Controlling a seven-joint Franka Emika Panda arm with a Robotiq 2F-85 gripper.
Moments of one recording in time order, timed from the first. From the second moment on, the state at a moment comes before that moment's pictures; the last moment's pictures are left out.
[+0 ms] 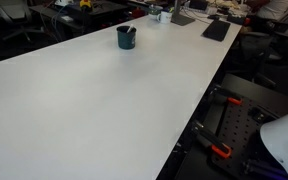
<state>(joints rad) -0.40 1.09 -0.07 -0.46 0.01 1.12 -0.46</state>
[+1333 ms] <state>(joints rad) -0.44 1.21 -0.04 -0.41 0.04 1.26 -0.37</state>
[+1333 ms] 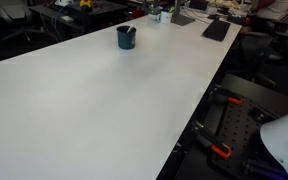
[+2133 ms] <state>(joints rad) -0.43 1.23 -0.03 -0.39 0.04 1.26 -0.37</state>
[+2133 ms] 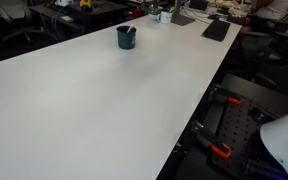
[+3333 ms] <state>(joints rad) -0.47 1.23 0.08 -0.42 0.10 1.52 -0.39</state>
